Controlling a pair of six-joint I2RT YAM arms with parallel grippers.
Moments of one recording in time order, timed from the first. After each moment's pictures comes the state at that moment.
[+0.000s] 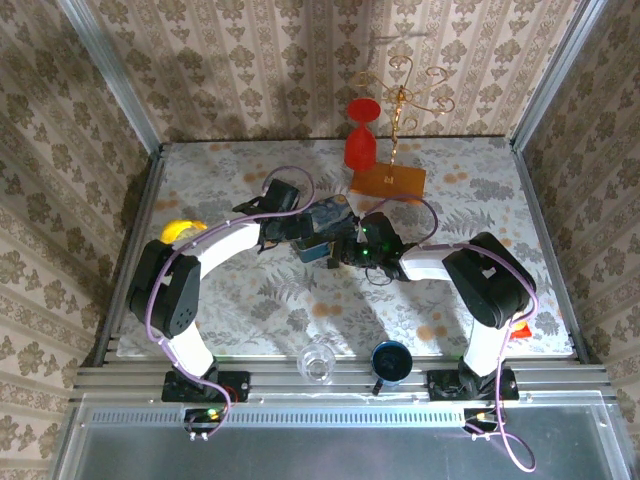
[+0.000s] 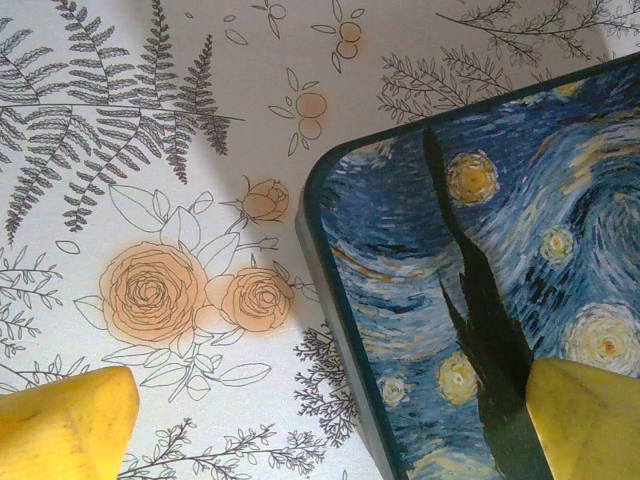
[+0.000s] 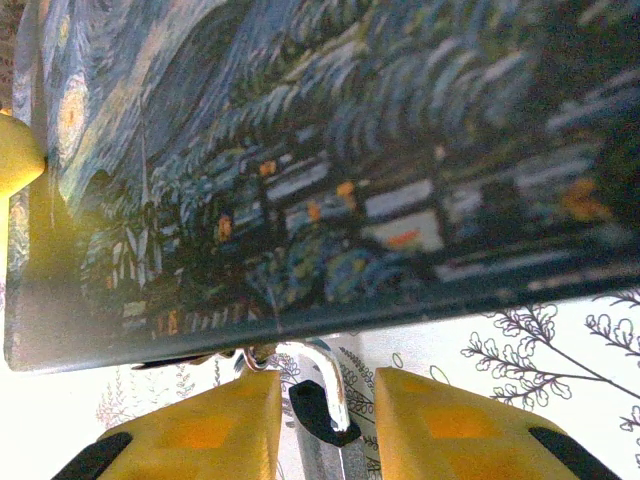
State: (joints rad) left arm -0.56 1.72 1.17 -0.49 -0.12 -0.57; right arm 0.55 1.81 0.83 0.28 -0.27 0.74
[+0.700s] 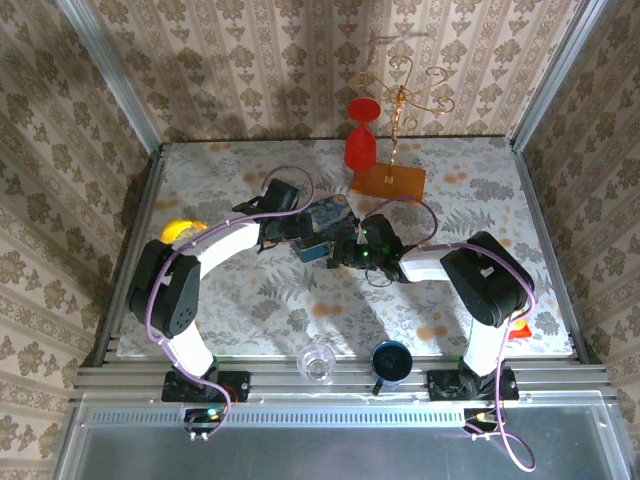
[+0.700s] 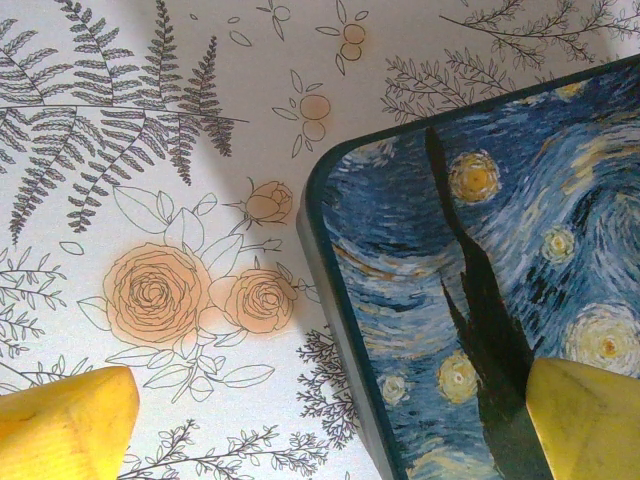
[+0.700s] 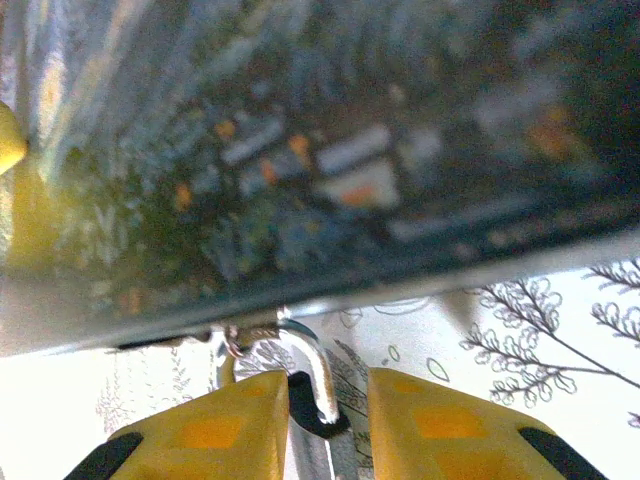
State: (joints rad) left arm -0.56 1.72 1.17 -0.49 -0.12 -0.57; right arm 0.55 1.82 0.81 0.31 -0.29 0.75
